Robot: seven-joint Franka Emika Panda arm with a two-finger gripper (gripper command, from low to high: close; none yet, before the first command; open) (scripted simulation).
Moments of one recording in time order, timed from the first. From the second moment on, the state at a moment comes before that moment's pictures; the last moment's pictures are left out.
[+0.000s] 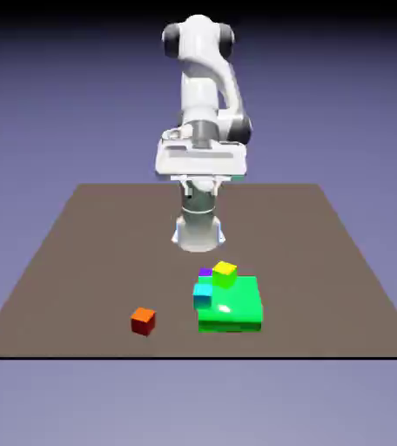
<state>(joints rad) 0.04 -0.54 -0.03 -2.80 0.01 3.03 0.79</state>
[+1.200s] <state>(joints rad) 0.76 0.43 -0.89 -2.47 0.20 2.68 2.36</state>
